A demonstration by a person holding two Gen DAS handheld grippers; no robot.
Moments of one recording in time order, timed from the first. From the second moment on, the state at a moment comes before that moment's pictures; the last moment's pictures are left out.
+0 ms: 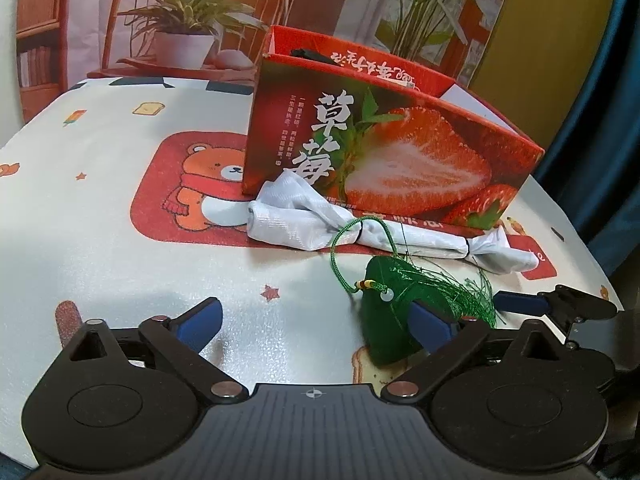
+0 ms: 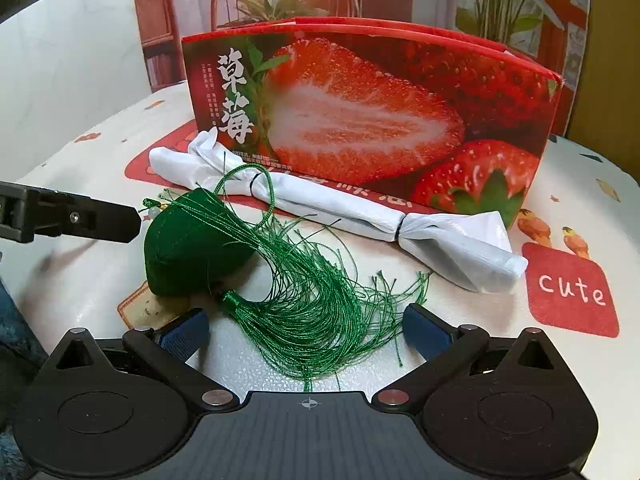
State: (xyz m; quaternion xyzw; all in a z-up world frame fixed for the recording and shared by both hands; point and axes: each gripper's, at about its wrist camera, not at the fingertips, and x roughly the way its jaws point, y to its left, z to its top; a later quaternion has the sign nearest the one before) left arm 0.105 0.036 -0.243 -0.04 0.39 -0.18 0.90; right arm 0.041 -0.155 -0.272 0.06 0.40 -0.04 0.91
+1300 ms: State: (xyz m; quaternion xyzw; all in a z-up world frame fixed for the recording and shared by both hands) left arm 0.129 0.020 -0.262 -0.11 0.41 -0.28 0.86; right arm 0.056 -0.144 -0.268 0.04 0.38 0.03 0.93
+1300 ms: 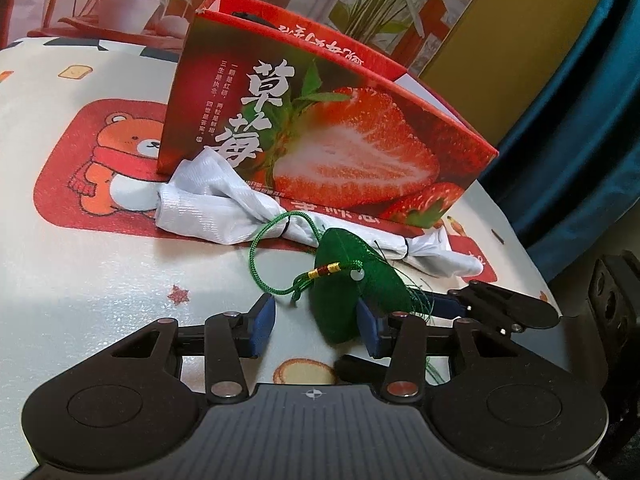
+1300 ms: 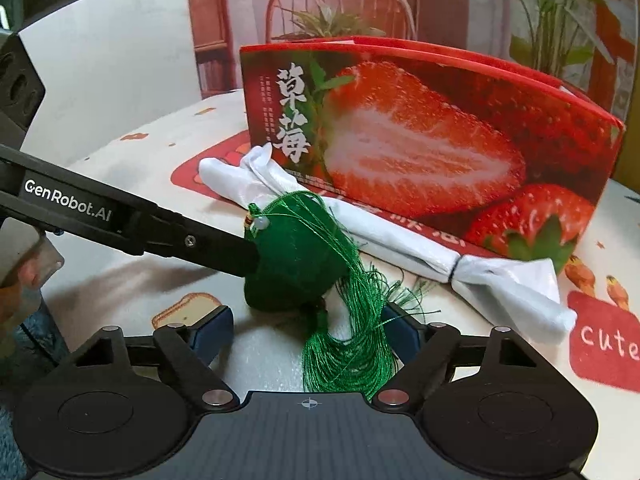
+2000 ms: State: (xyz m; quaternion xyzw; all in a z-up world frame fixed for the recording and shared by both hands) left arm 0.153 -0.002 -0.250 -0.14 0.41 -0.32 0.85; right arm 0.066 -0.148 -0.250 0.04 0.34 0.05 0.94
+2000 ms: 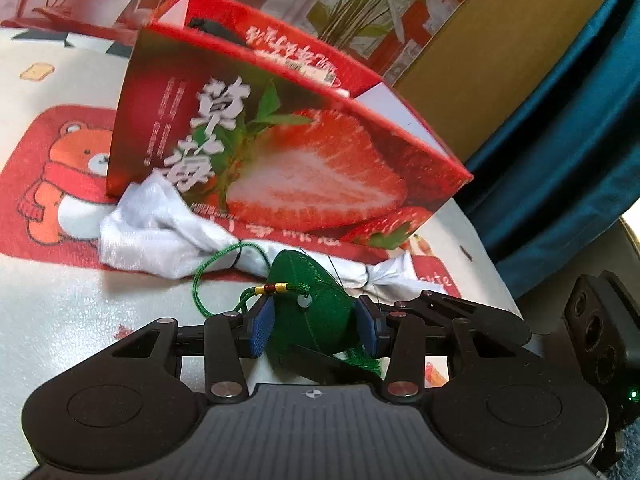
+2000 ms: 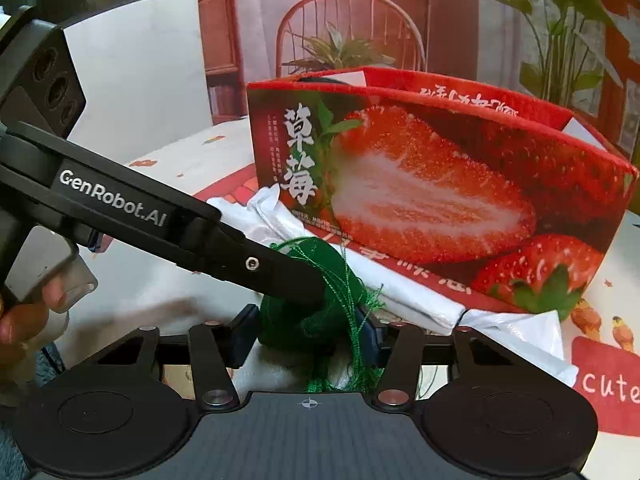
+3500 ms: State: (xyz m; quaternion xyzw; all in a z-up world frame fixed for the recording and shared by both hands) left arm 0.268 -0.019 -0.089 -0.12 0.27 -0.29 0.91; right arm 0.211 -0.209 -0.090 -0.09 0.20 0.07 0.97
